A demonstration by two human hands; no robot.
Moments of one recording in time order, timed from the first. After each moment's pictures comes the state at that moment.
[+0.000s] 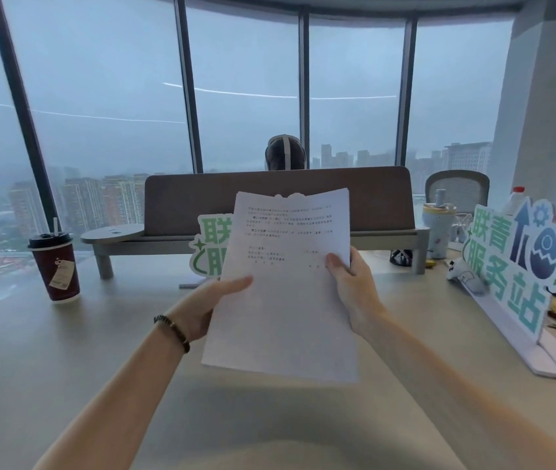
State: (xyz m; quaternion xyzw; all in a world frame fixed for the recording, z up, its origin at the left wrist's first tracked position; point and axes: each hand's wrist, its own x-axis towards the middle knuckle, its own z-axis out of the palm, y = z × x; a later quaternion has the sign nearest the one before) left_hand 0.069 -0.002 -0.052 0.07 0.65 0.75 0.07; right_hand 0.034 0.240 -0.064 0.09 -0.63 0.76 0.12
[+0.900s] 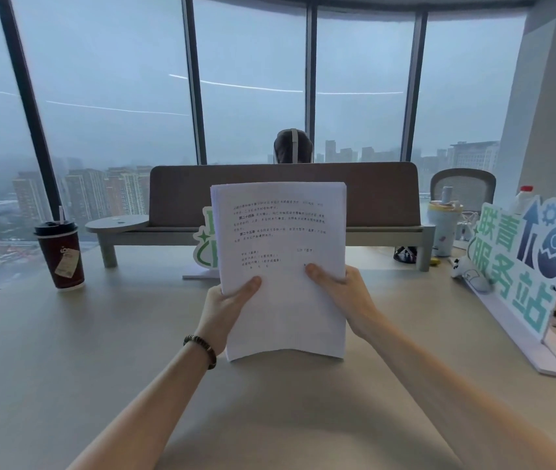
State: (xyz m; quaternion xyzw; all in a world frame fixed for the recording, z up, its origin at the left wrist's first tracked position) left_hand 0.063 0.019 -0.103 0.03 0.65 0.75 -0.15; right_hand 0.035 0.234 -0.082 0.13 -0.69 0.71 0.06
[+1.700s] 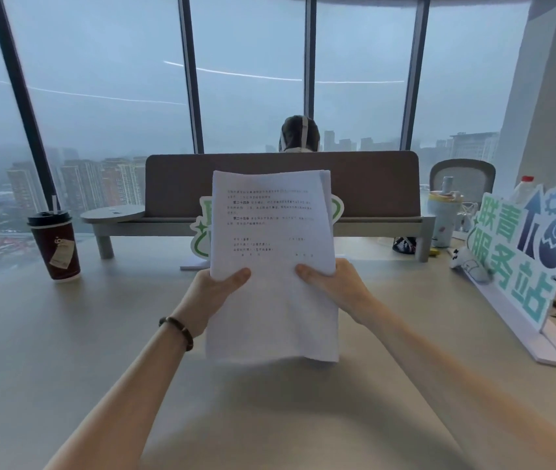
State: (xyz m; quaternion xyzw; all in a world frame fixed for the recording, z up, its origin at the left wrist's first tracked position) left_hand 0.059 -0.010 -0.094 0.06 0.71 0.69 -0.11; right_hand 0.025 0.231 -0.082 0.15 -0.78 0.60 0.08
